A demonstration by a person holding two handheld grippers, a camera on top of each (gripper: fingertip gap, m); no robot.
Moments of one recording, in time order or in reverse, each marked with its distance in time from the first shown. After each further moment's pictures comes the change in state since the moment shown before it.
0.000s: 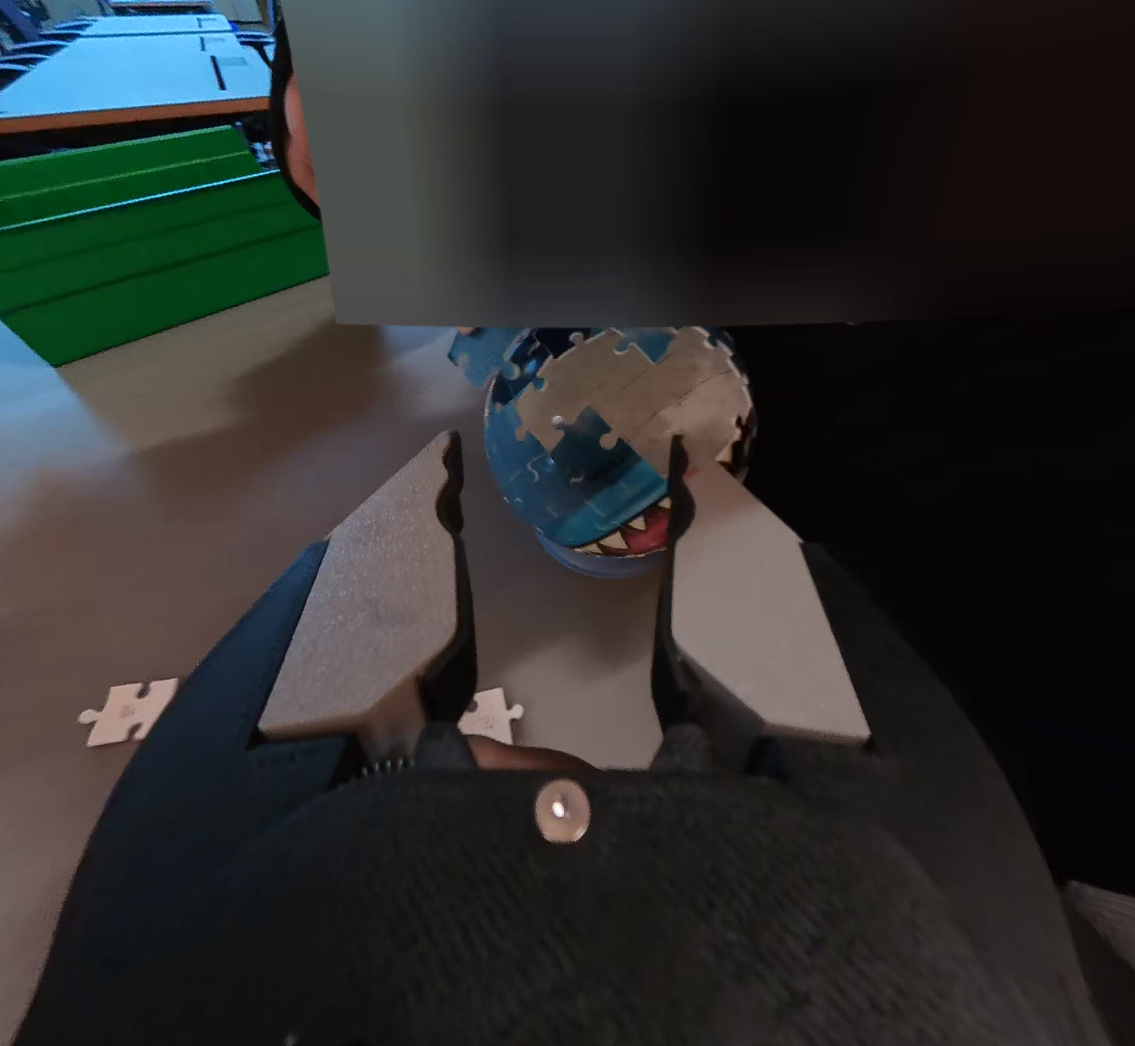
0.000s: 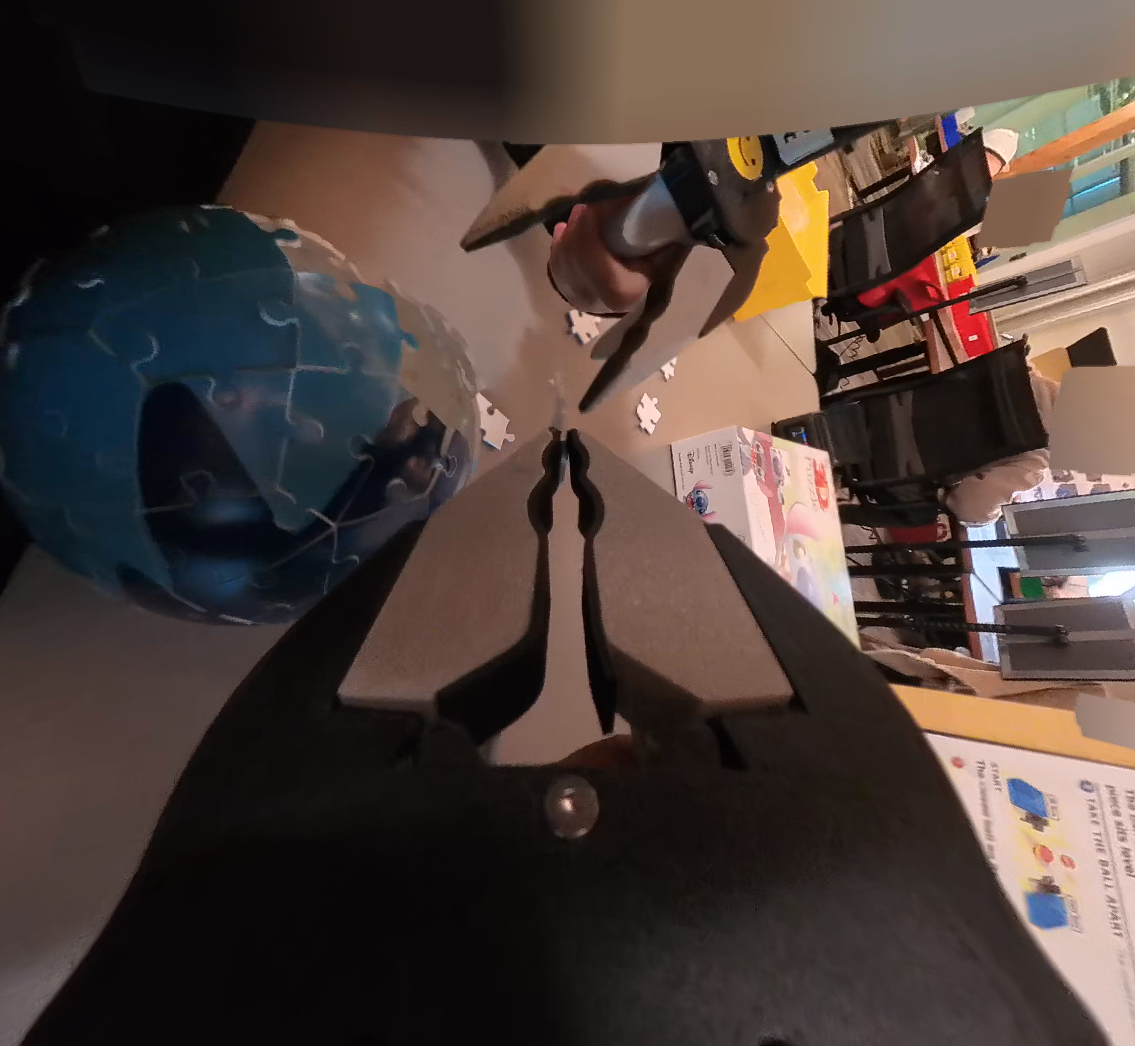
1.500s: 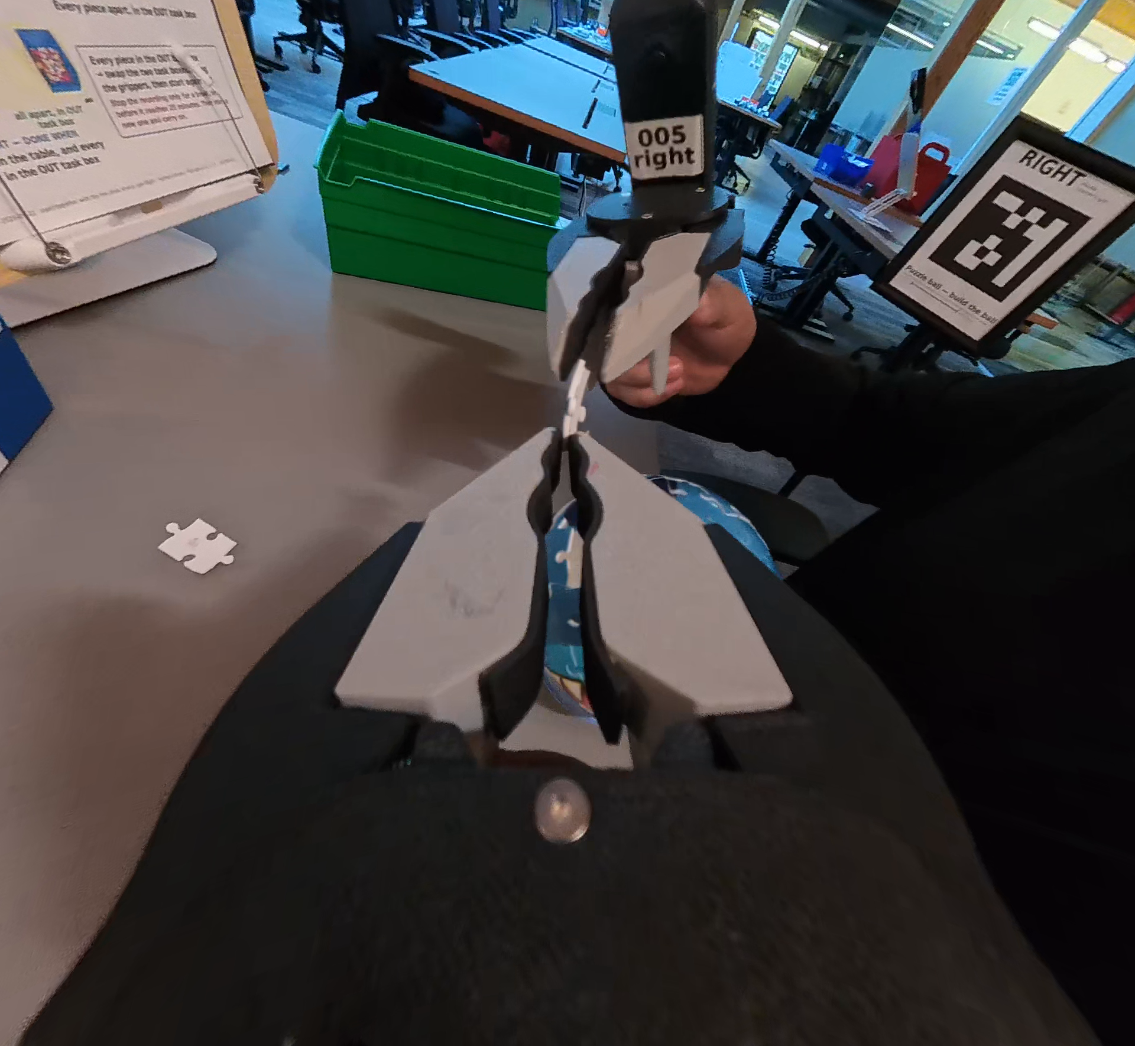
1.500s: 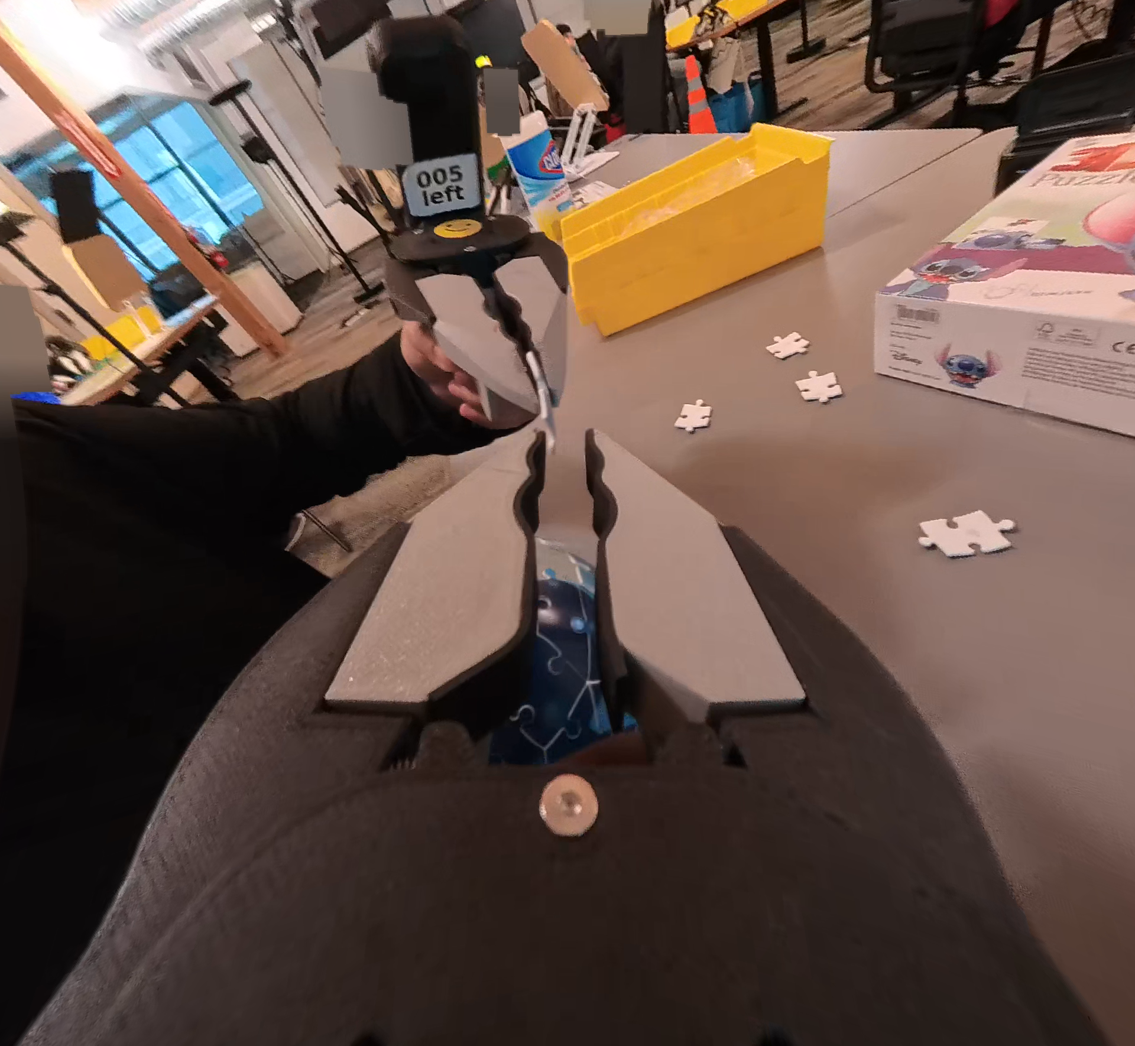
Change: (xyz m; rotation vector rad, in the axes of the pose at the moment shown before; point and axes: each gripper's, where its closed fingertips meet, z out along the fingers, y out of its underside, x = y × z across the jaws) left arm -0.034 -0.053 -0.006 0.120 -0.508 -0.417; right arm 0.037 -0.007 -0.025 0.436 -0.066 1.241
